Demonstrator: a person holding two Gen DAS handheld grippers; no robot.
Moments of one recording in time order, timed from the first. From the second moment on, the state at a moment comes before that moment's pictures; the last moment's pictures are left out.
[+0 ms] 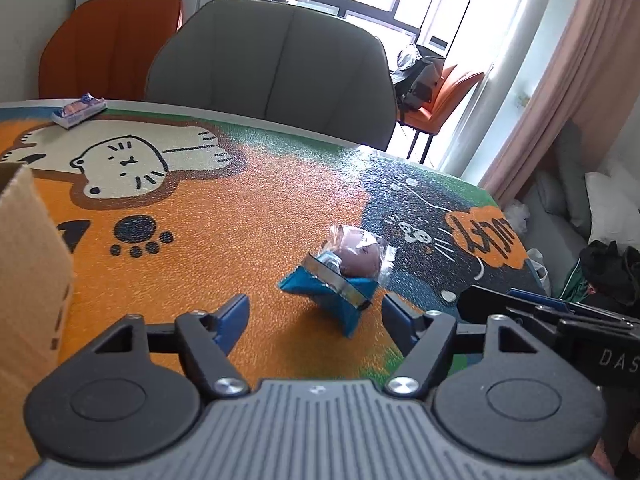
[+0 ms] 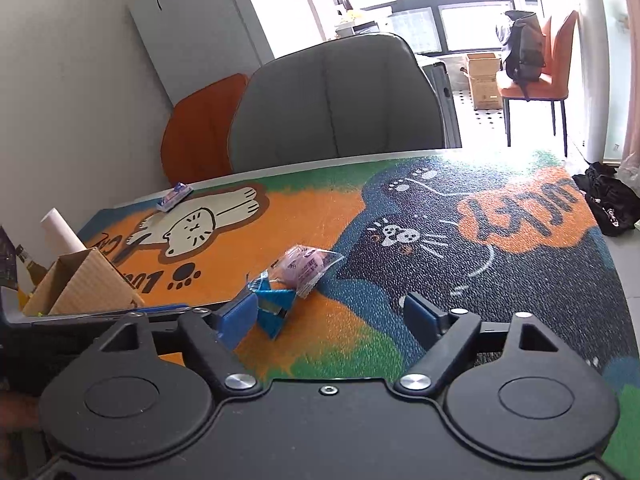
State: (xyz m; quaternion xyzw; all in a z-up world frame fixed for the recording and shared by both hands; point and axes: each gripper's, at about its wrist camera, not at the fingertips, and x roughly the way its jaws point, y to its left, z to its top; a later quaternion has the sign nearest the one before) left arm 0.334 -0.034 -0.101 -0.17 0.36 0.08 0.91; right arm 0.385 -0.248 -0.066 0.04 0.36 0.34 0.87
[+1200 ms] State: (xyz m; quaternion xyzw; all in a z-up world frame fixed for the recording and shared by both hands) left arm 0.339 0.018 -0.110 -0.19 0.35 0.13 0.91; right arm 0.426 -0.176 -0.079 -0.01 0.35 0.35 0.87
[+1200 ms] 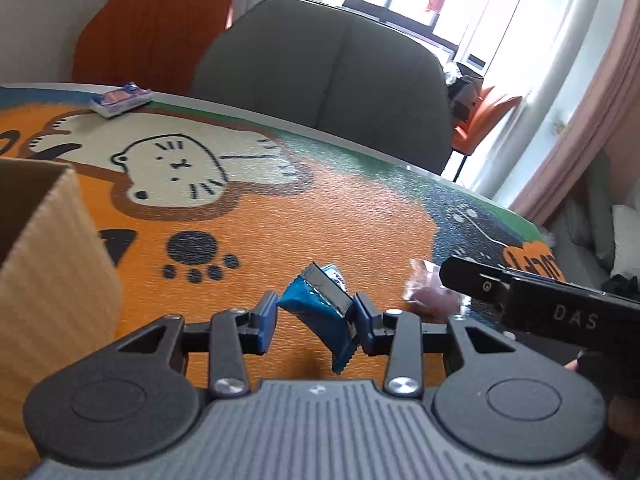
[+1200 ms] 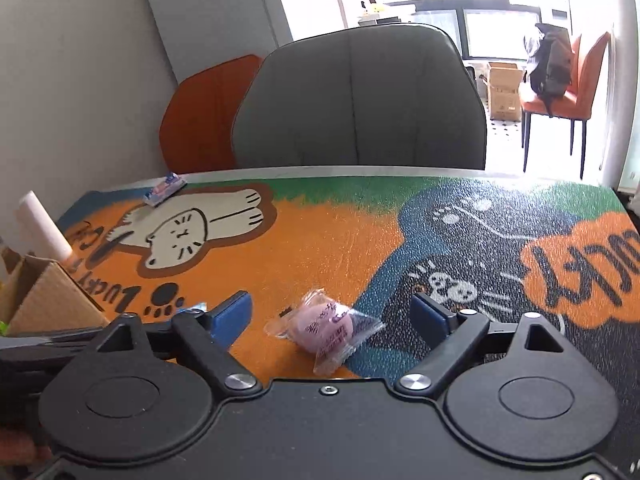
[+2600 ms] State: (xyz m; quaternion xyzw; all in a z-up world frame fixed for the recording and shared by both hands) left arm 0.222 0.008 -0.028 -0.18 0.30 0.10 0.93; right arm 0.292 -0.184 0.002 0.00 0.30 0.34 0.89
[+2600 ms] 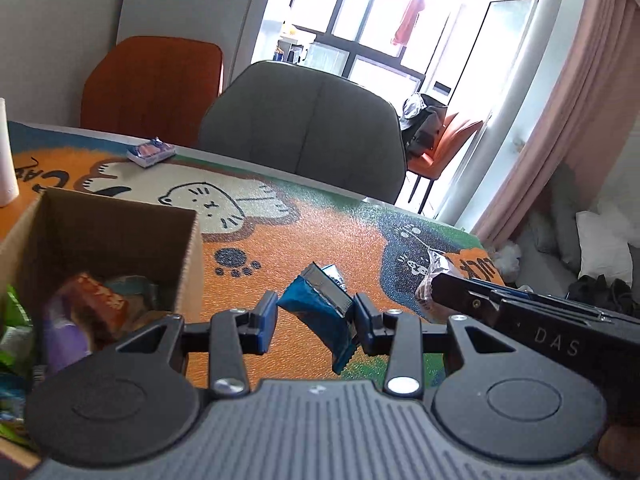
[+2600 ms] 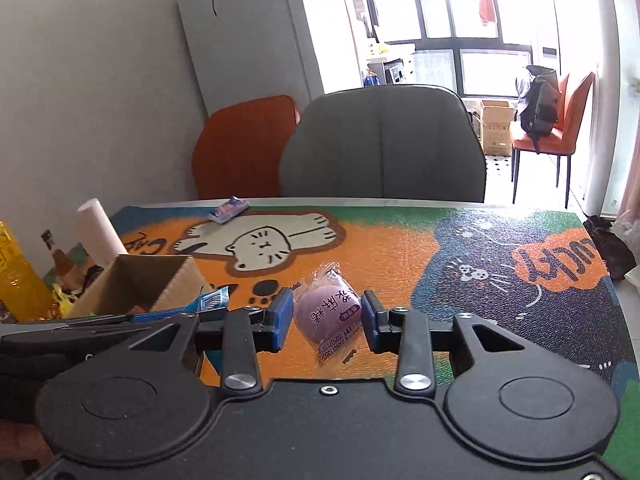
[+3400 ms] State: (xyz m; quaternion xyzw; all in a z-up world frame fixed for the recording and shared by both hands) left arm 0.153 0.057 0.000 -0.19 0.28 0.12 0.93; right arm 0.231 -0.136 0.031 -0.01 0.28 0.37 0.88
